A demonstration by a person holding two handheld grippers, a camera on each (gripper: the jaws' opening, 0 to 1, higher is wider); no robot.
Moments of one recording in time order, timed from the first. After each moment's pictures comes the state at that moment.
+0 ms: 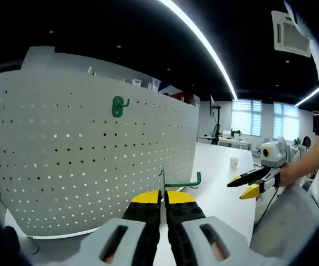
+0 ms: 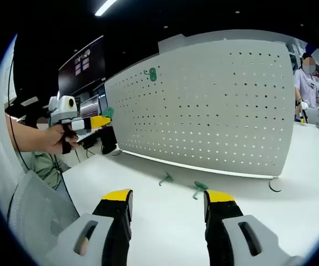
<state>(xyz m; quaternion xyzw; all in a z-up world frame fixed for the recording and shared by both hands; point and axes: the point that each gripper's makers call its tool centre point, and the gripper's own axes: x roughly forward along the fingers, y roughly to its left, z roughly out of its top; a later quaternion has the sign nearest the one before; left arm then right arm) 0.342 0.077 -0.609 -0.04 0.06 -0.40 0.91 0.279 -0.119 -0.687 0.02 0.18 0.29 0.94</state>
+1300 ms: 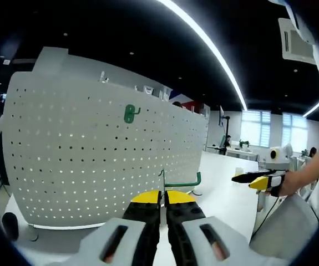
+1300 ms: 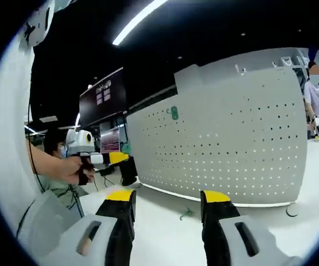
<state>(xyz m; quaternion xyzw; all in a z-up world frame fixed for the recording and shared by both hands) 0.334 0.091 -0.607 -0.06 0.05 -0.37 0.93 0.268 -0.092 -0.619 0.08 0.03 0.37 0.93</state>
